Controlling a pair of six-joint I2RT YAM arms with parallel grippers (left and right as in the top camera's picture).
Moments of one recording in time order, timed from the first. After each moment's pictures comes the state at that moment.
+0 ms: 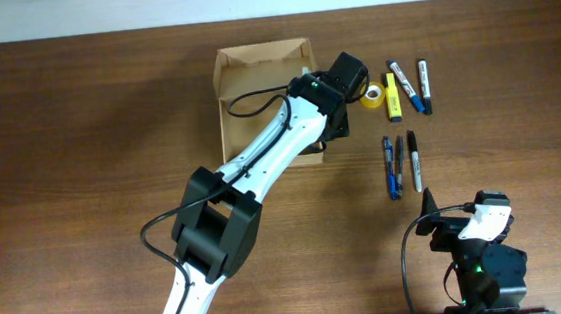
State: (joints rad) left arm -0.70 2.33 2.05 -1.00 -0.16 -0.68; right arm -0.05 0.02 0.12 -0.38 0.06 0.11
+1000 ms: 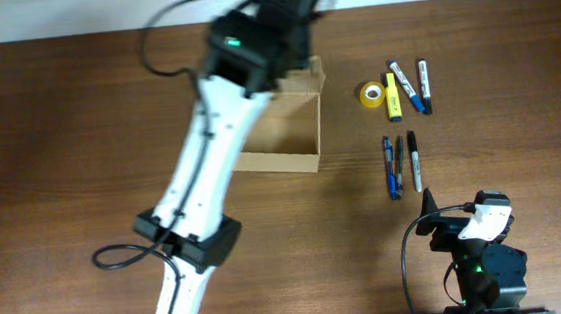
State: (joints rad) left arm -0.57 2.33 3.00 -1.61 -0.36 -0.46; right arm -0.05 0.02 0.12 -0.38 0.06 0.11
